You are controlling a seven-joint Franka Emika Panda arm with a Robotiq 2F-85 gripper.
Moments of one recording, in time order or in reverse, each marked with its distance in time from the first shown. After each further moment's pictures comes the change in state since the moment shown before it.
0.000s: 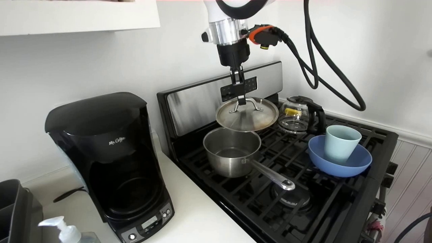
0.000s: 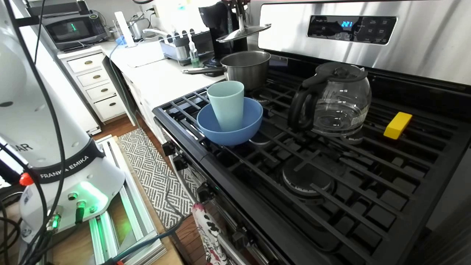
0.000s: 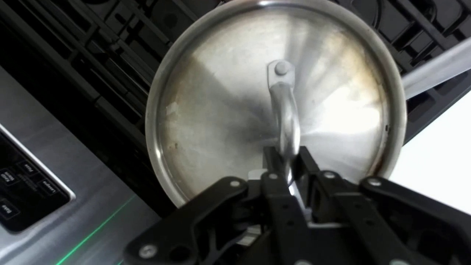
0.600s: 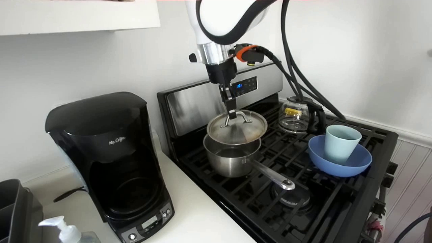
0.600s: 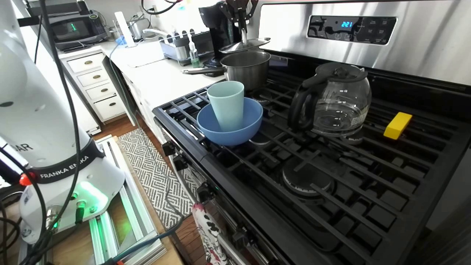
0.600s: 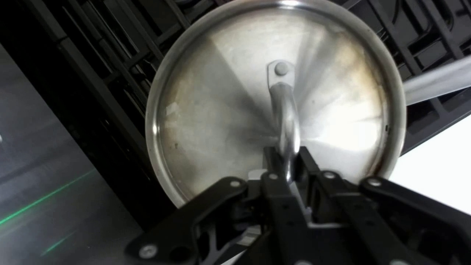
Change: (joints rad) arm 0.002 0.131 0.028 0.071 0.000 0.022 -0.170
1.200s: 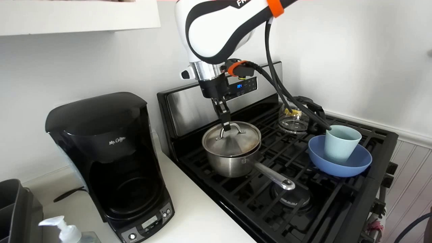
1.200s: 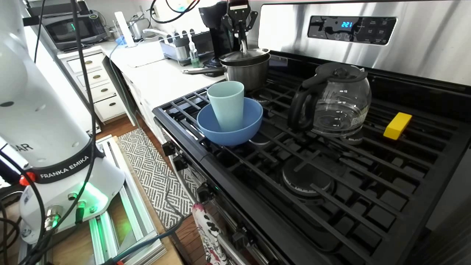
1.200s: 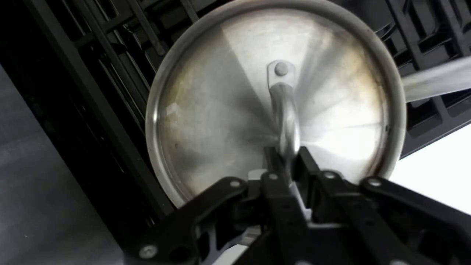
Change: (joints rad) arm 0.004 0.099 0.023 0.056 0.000 -0.002 -0.077
